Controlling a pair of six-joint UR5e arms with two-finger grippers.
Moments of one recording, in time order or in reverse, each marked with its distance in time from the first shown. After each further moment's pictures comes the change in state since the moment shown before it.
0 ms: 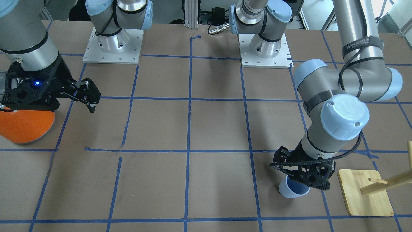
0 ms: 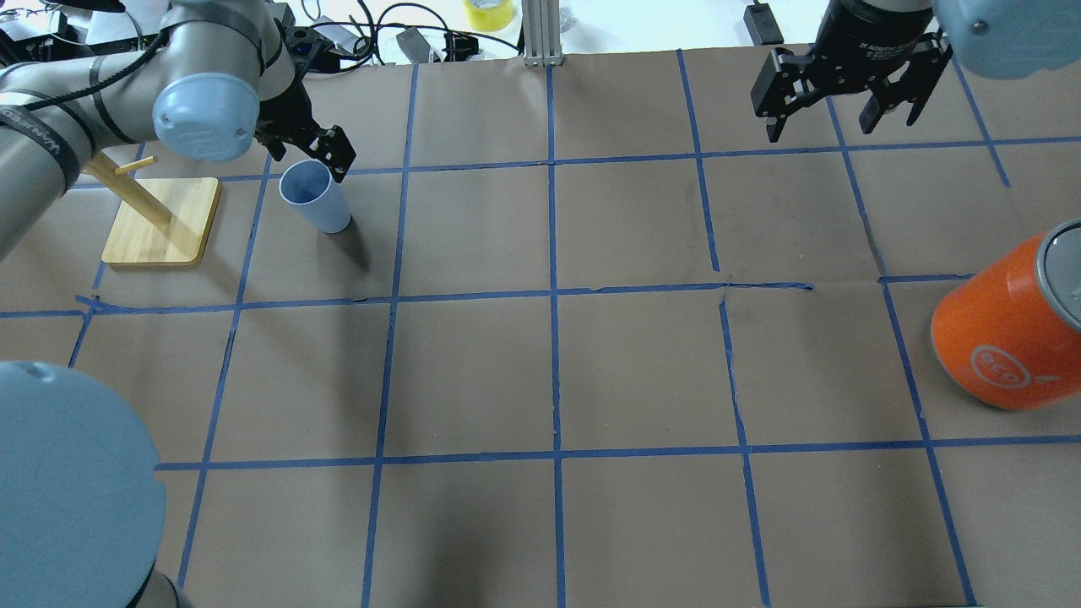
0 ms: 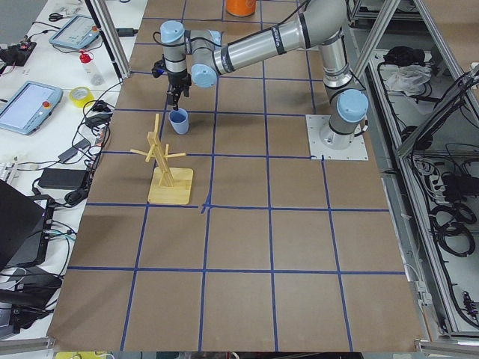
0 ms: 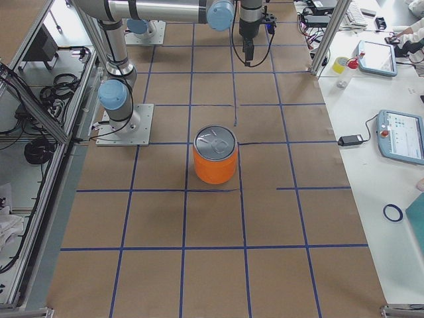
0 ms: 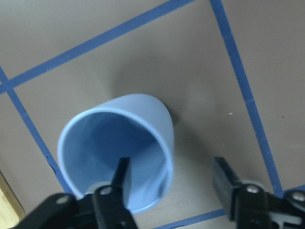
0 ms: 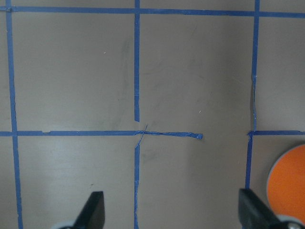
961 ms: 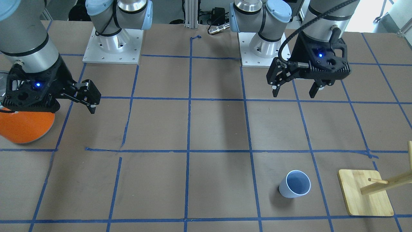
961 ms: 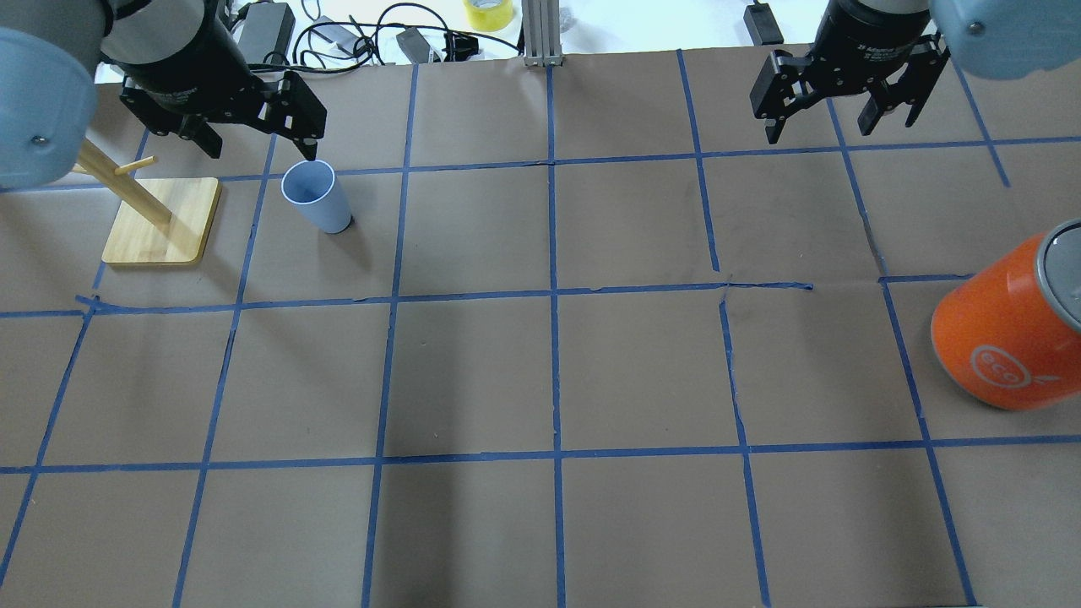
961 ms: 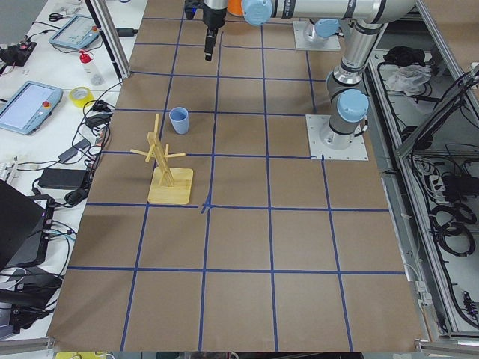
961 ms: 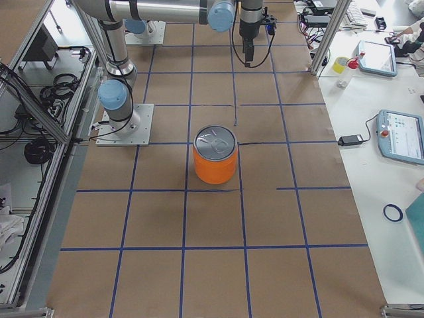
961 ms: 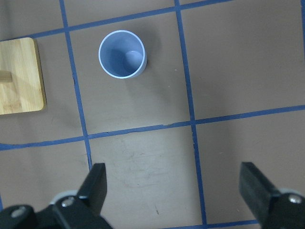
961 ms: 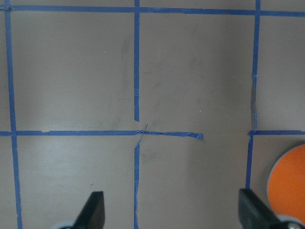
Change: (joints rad) left arm -0.076 0.417 -0.077 -0.270 -0.036 -0.434; right arm 0.000 0.004 0.001 0.000 0.000 0.000
